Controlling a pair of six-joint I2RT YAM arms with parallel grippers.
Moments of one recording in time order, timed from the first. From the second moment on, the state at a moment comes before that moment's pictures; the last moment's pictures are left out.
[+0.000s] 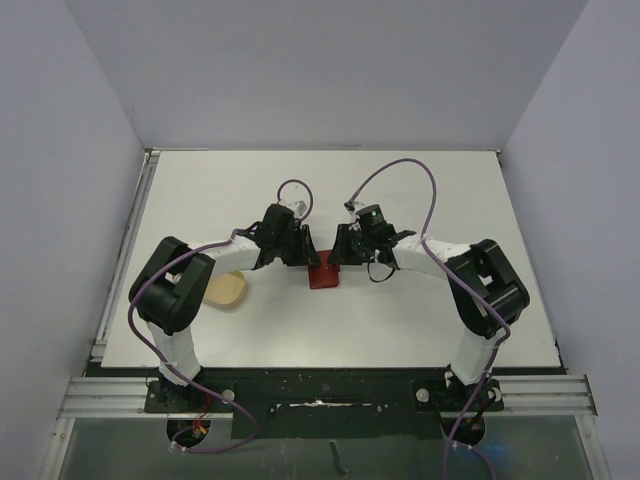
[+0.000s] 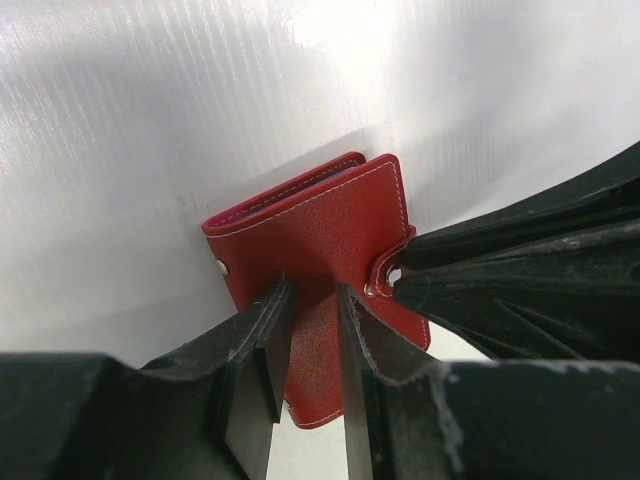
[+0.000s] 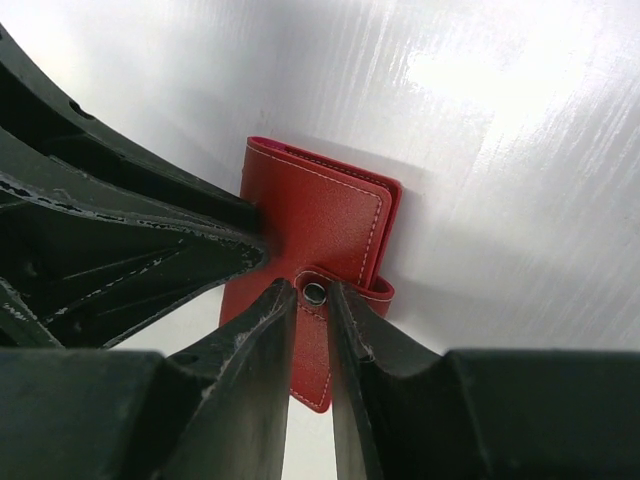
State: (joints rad) left arm -0.56 1.85 1.02 0.02 0.27 -0.62; right arm 0.54 1.78 1.00 -0.02 -0.30 0.51
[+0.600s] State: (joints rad) left arm -0.56 1.85 1.02 0.02 0.27 -0.62; right arm 0.57 1.80 1.00 -0.01 -0.31 0.51
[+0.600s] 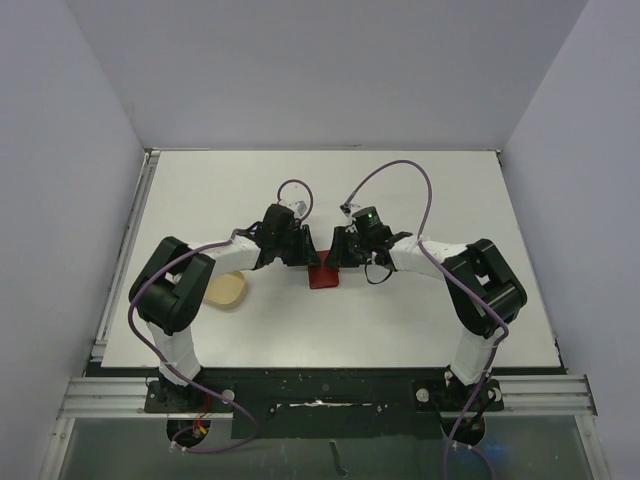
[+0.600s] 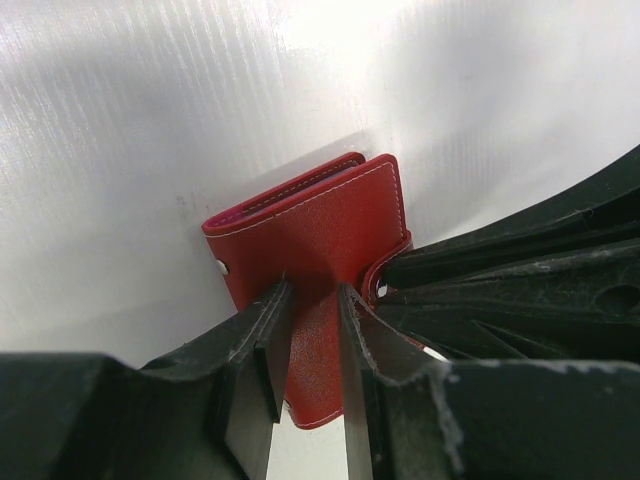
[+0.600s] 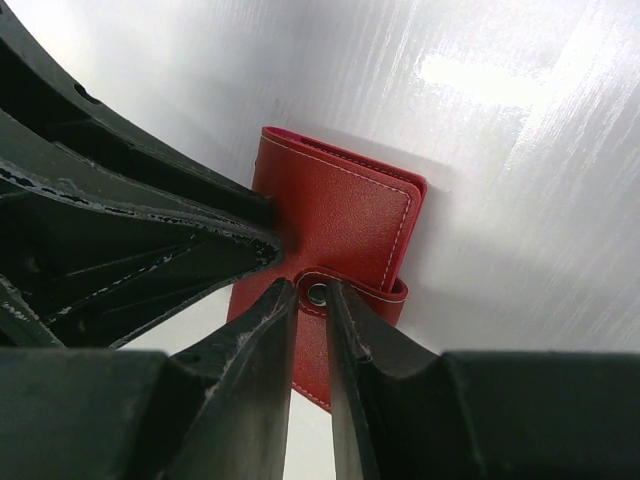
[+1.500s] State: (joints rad) left arm -0.56 1.85 1.03 0.00 0.26 -0.62; right arm 0.61 1.80 1.03 -0.07 -0.21 0.44
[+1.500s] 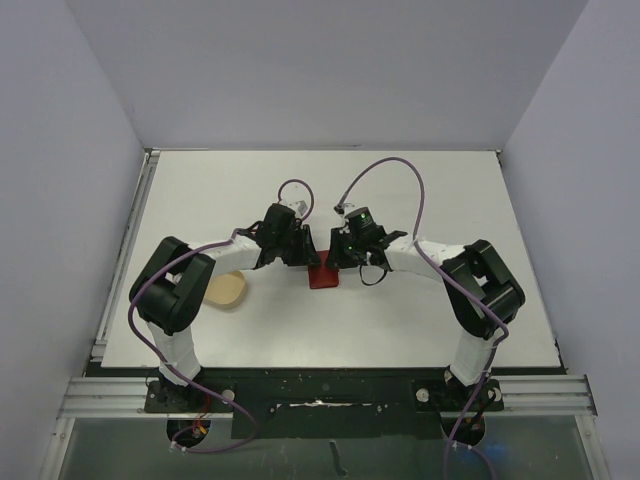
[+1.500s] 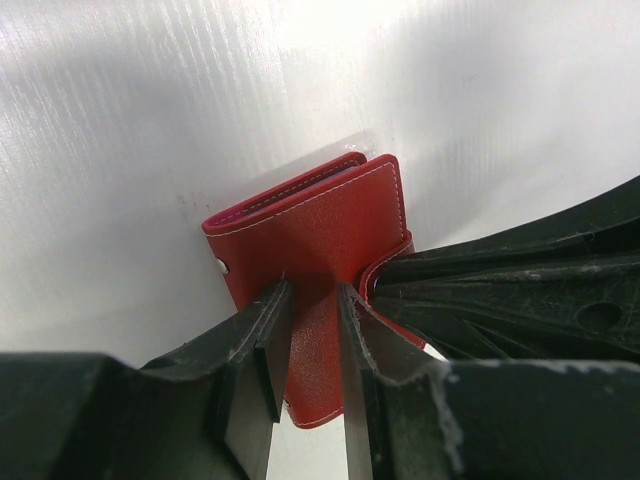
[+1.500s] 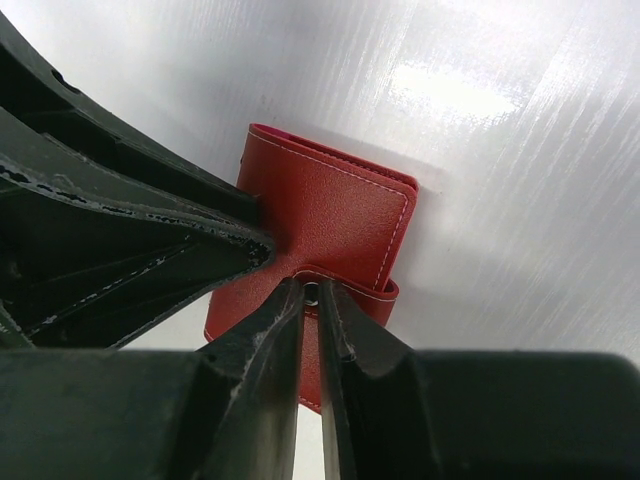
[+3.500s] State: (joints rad) left arm -0.50 1.34 1.03 -0.22 0.08 -0.55; right arm 0.60 1.34 1.02 -0.25 0.10 0.40
